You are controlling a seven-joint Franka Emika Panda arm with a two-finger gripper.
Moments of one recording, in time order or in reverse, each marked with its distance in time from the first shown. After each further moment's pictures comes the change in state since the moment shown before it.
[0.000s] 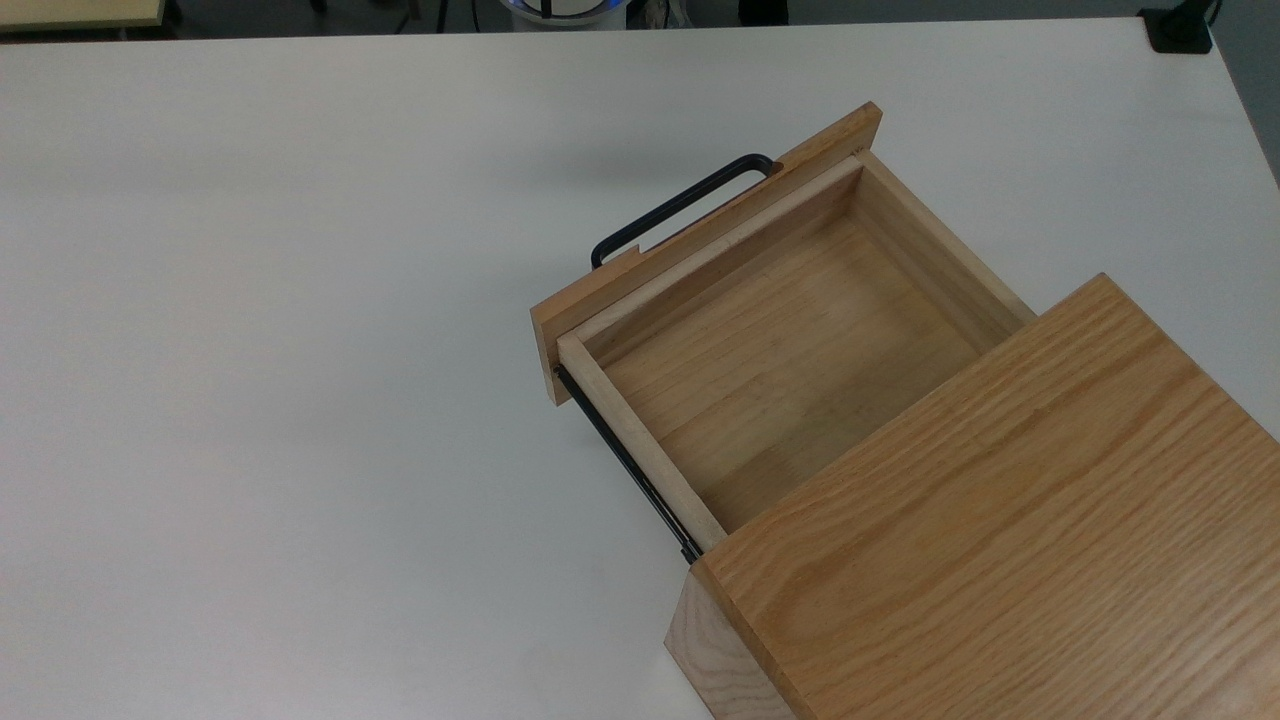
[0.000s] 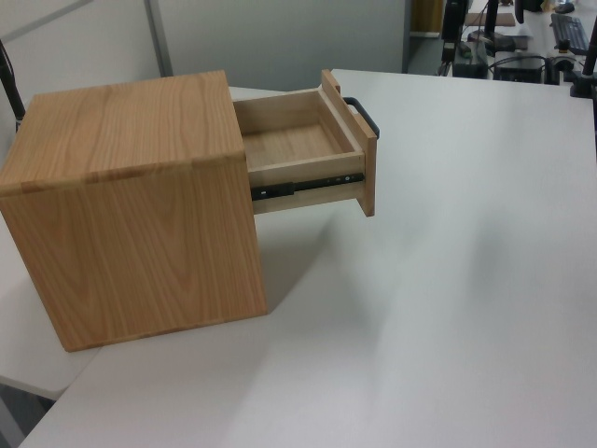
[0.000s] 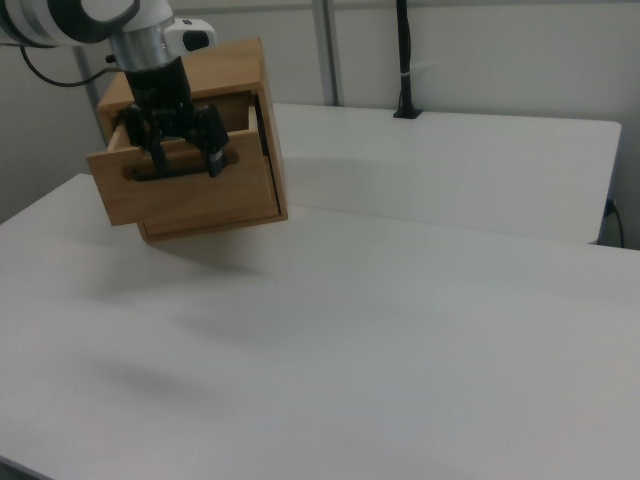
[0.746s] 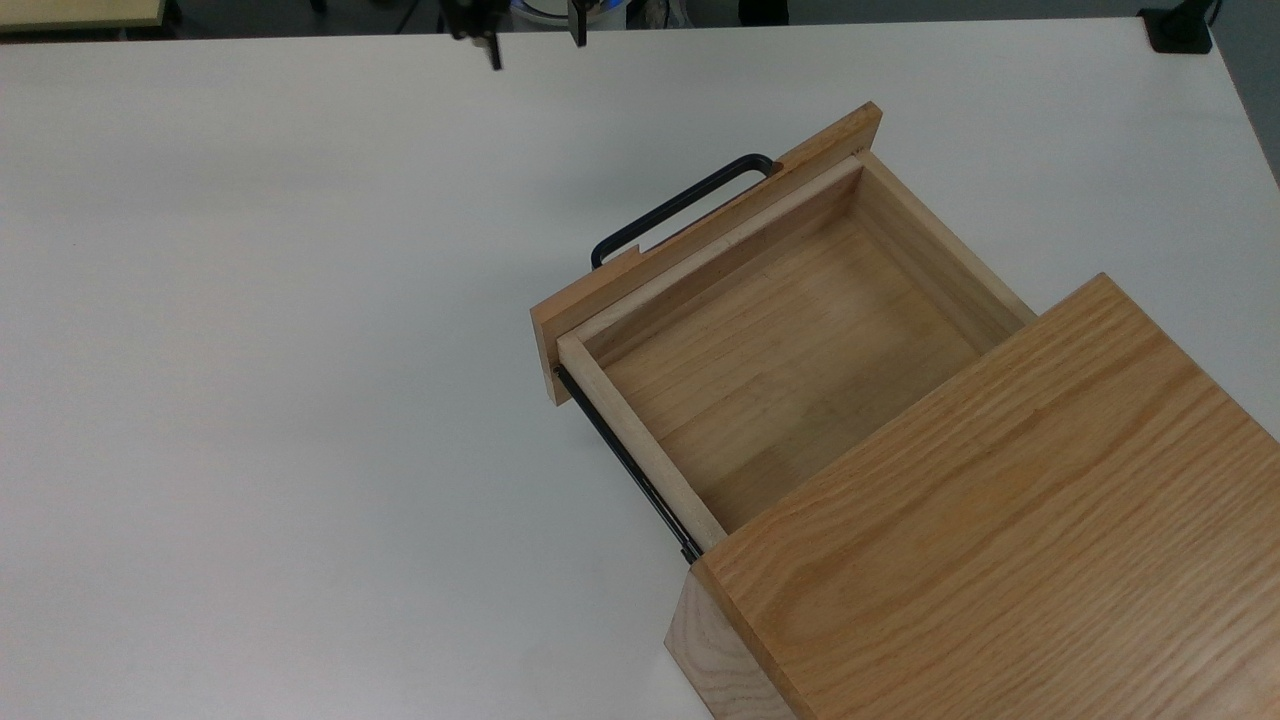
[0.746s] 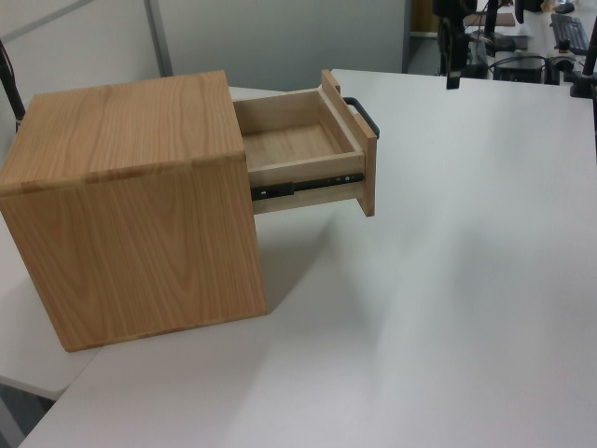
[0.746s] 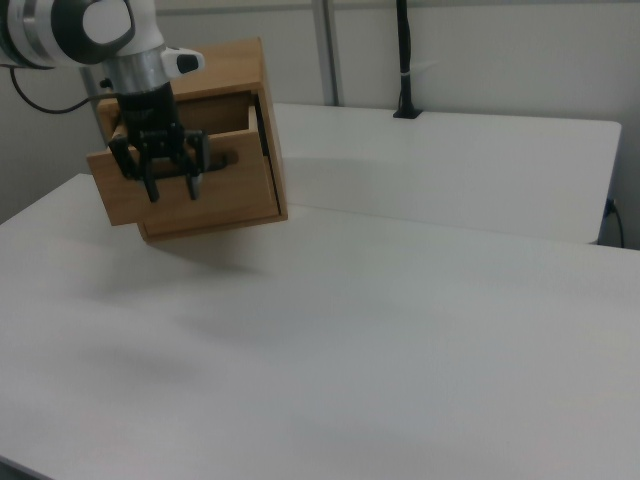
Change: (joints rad) arm 0.004 0.026 0.065 -0.049 0.000 0.000 -0.221
